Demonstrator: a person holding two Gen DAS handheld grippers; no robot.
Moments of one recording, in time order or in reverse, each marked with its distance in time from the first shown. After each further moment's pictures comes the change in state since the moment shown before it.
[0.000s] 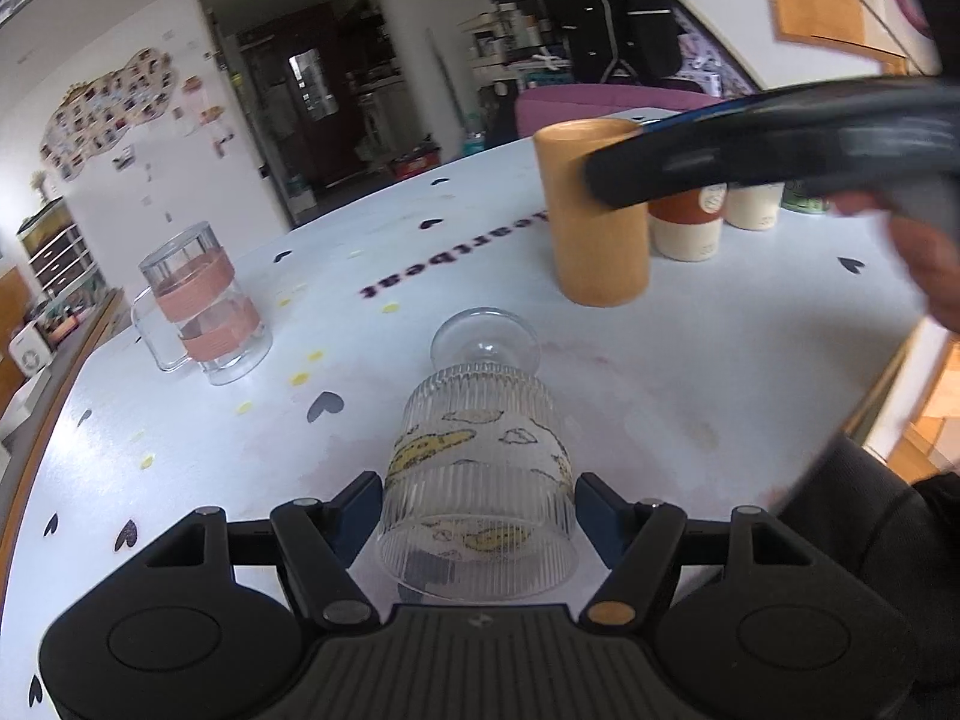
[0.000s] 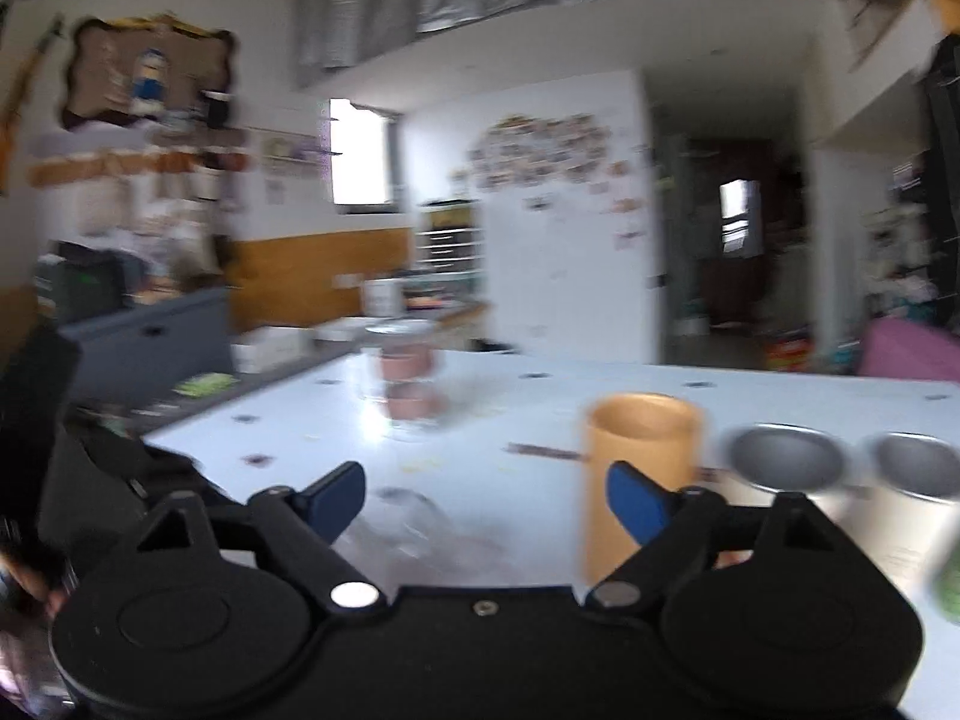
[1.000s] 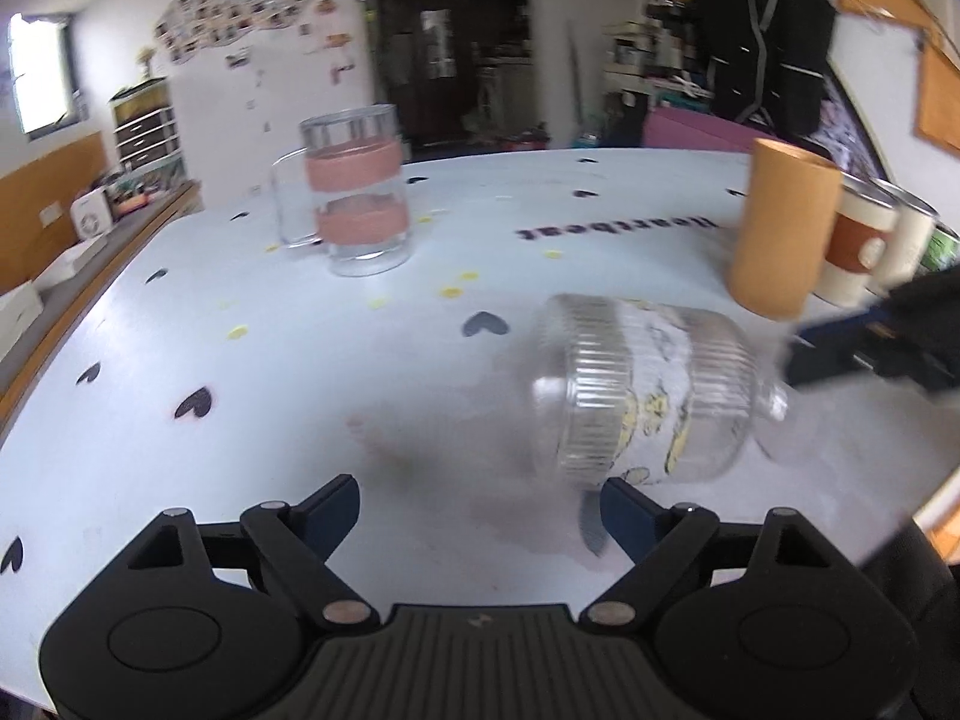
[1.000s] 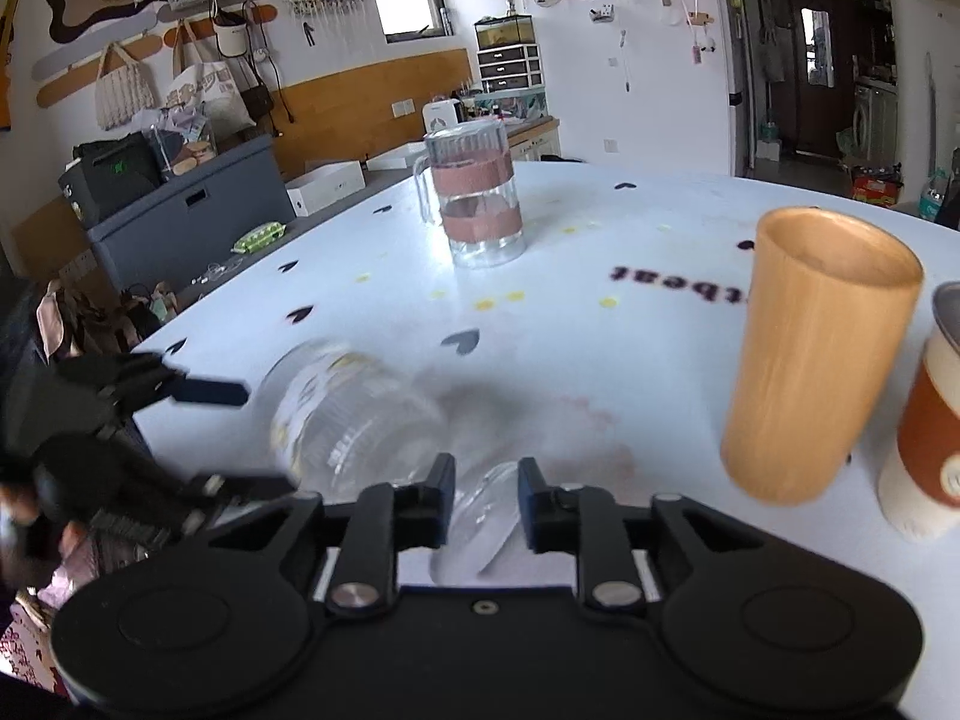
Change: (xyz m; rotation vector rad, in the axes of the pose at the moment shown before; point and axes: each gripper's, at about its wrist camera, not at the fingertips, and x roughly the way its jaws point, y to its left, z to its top) left arm 0.013 0.083 -0.039 -0.309 0.028 0.085; right arm 0.084 0.015 -0.016 0.045 0.397 0.103
